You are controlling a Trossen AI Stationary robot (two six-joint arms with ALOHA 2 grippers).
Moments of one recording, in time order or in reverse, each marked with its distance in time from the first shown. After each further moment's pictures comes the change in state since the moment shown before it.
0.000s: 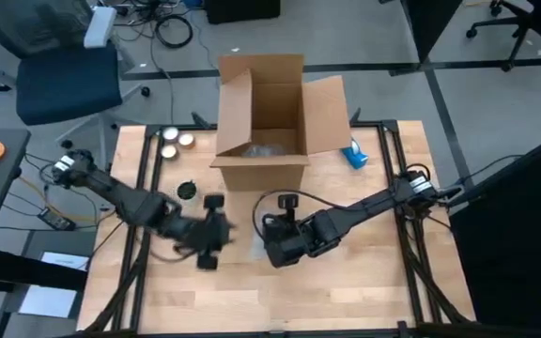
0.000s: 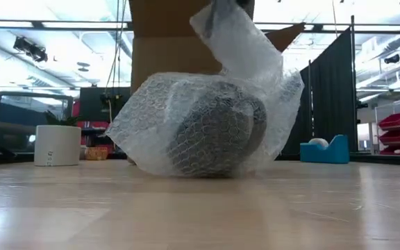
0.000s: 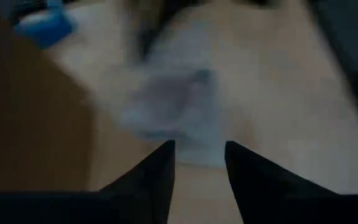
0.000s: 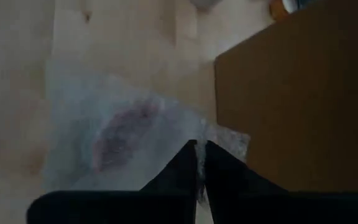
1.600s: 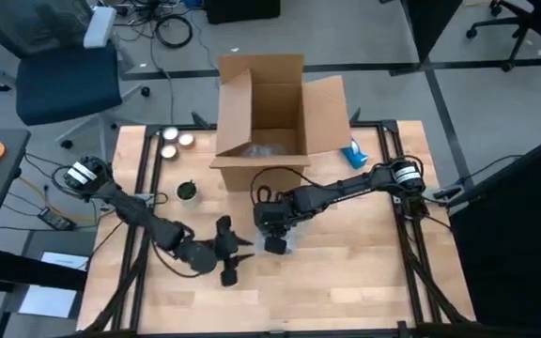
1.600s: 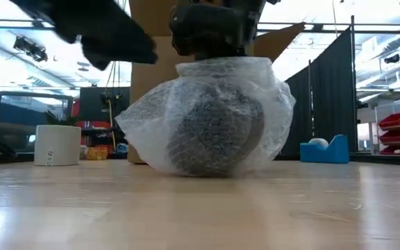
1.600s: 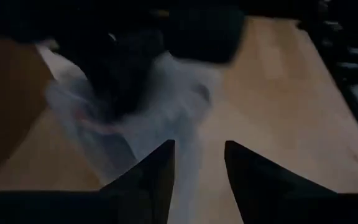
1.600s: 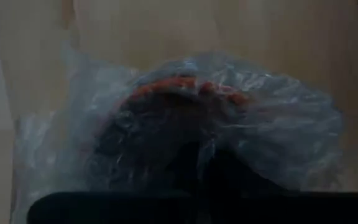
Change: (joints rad) left arm 0.019 0.152 -0.456 0.868 -0.203 -0.173; right arm -0.219 0.033 -0.251 0.238 -0.575 0.351
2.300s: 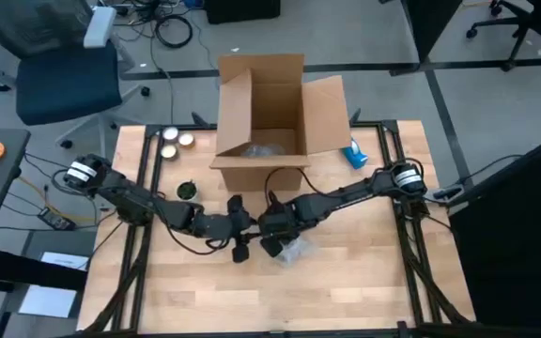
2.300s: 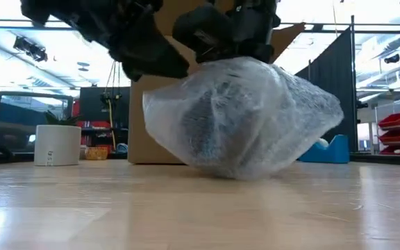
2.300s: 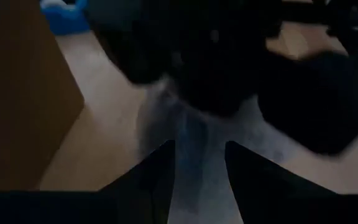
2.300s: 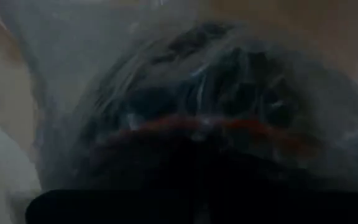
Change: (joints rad) left arm 0.237 -0.016 0.000 0.035 0.216 0.115; right arm 0.037 0.002 -0.001 -0.105 0.007 0.547
